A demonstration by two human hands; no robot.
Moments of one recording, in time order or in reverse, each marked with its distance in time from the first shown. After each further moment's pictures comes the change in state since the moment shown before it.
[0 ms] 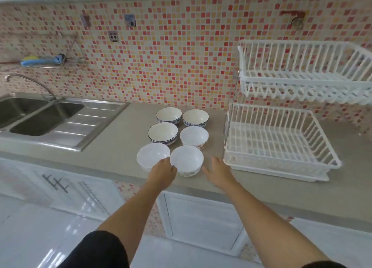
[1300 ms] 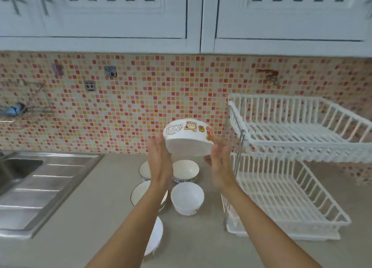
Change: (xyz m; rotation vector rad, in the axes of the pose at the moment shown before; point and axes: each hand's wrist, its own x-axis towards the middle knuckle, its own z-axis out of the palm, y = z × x) left_hand 0.126 0.089 -0.150 -1.403 0.311 0.231; right_hand 0.076 -0.131 -0.125 0.885 0.473 -0.419
